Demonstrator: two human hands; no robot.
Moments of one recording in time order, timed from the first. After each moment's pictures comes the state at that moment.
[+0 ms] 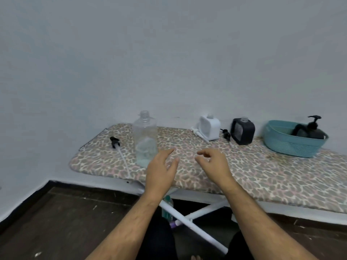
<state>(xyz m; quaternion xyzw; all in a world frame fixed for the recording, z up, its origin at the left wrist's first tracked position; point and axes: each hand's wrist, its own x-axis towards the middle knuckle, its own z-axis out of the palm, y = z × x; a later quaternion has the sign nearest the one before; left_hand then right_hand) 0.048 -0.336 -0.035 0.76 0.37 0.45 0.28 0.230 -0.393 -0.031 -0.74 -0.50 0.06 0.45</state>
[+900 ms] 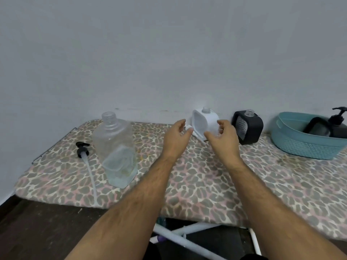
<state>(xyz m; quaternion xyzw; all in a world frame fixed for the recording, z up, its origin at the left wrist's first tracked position) 0.218 -0.202 -0.028 0.73 0.37 0.39 0.42 0.340 -0.297 -0.026 -0.77 -0.37 0.03 0.52</state>
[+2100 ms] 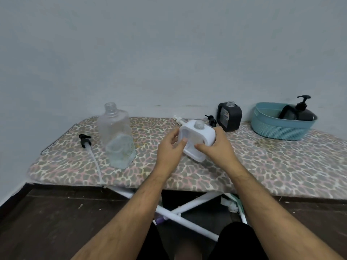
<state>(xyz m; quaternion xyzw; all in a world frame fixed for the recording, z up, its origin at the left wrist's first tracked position) 0.159 -0.303 -0.036 0.69 0.31 0.41 0.50 0.295 -0.398 -0.021 -0.74 -0.42 0.12 0.51</state>
